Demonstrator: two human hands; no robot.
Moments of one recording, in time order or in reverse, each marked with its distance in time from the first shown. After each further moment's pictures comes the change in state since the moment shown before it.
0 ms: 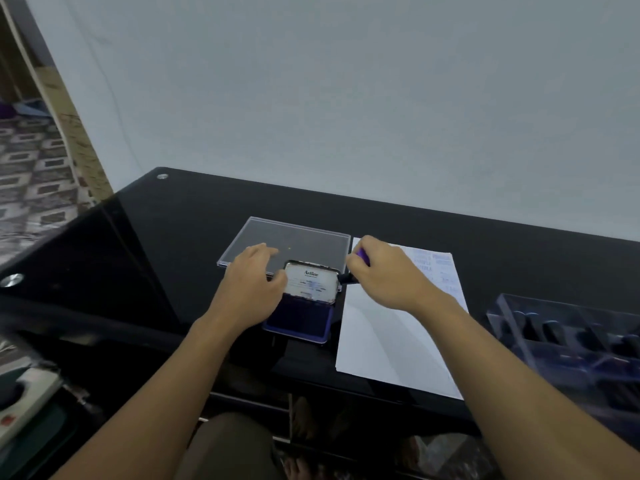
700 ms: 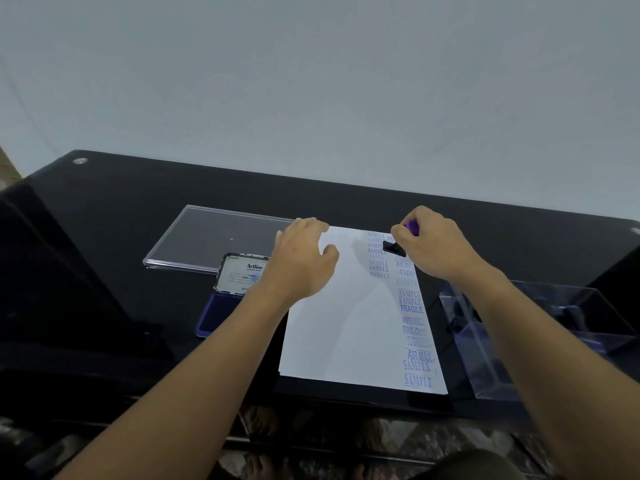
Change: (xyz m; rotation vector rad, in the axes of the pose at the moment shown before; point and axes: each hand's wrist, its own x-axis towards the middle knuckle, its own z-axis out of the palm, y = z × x) left_hand 0.037 0.112 0.085 -0.077 -0.136 0.195; right_hand 0.010 0.116 -0.075 -0.116 0.193 0.225
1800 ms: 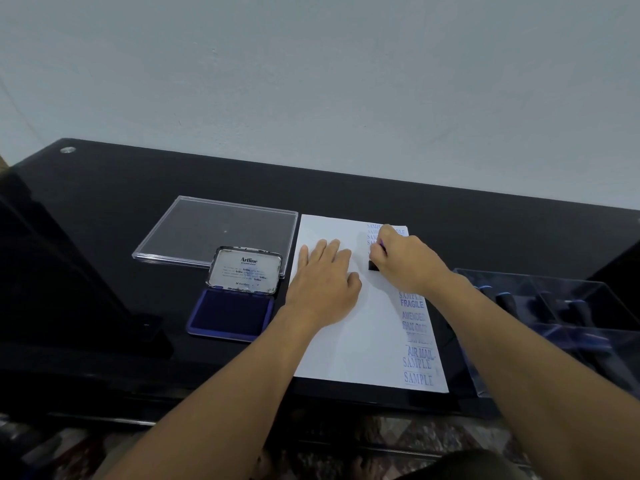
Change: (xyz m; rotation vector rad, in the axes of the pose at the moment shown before) left_hand 0.000 -0.019 0.079 0.283 -0.106 0.142; right_hand 0.003 0.007 0.050 -0.255 -0.202 -0.071
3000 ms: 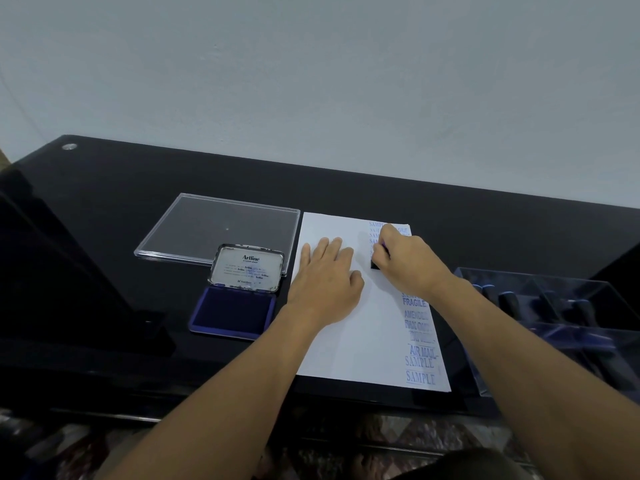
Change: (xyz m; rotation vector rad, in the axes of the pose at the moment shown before) left_hand 0.001 -0.001 0.003 0.008 0.040 0.011; right_hand -0.003 0.000 0.004 0.044 0.045 -0.033
